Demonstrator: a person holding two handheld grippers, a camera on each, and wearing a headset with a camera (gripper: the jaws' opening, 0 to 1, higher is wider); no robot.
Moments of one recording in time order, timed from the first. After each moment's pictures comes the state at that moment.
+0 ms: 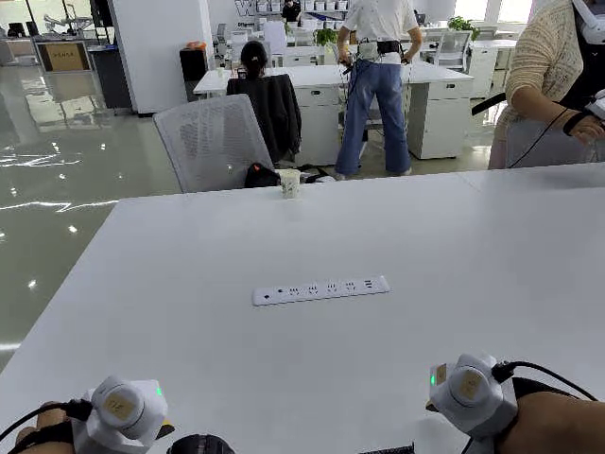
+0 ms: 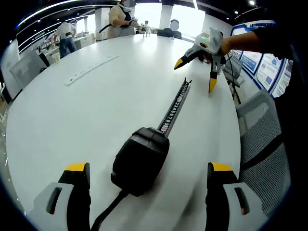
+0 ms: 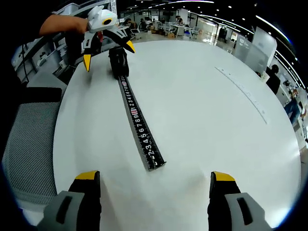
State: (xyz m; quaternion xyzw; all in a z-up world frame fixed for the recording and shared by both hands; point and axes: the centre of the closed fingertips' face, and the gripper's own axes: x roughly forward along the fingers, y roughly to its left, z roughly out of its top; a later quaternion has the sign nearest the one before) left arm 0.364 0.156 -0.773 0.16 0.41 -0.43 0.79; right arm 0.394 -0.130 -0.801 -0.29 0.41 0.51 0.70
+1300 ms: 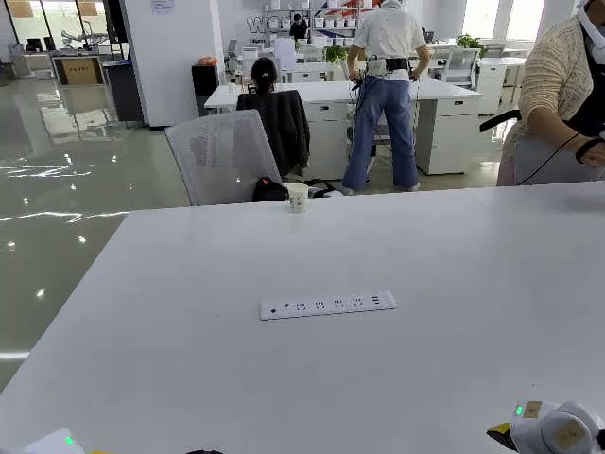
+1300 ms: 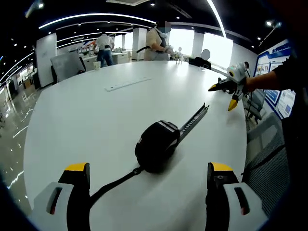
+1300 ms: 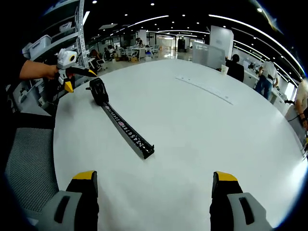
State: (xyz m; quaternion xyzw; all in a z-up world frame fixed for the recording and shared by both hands) left arm 0.340 0.208 -0.742 0.09 0.33 -0.30 0.89; right arm 0.378 -0.167 -0.768 -0.18 0.35 0.43 0.81
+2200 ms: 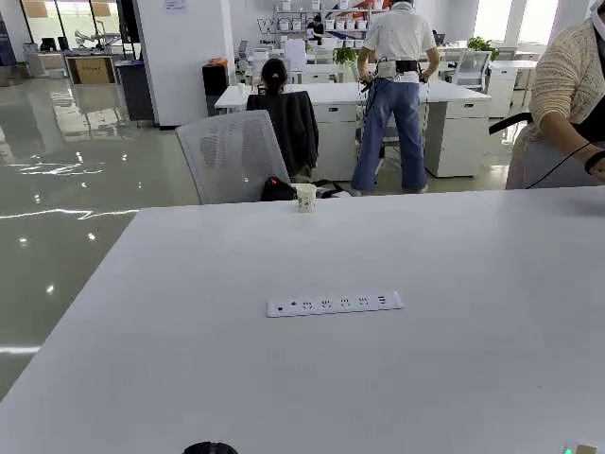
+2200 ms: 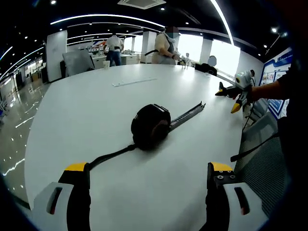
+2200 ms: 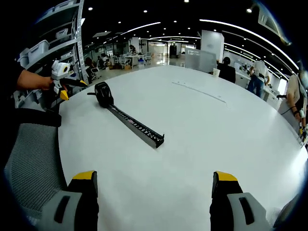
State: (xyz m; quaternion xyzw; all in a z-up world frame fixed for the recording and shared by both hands) left arm 0.288 0.221 -0.747 0.05 0.32 -0.28 0.91; right arm 0.341 -0.179 -0.765 -0.15 0.33 0.40 0.84
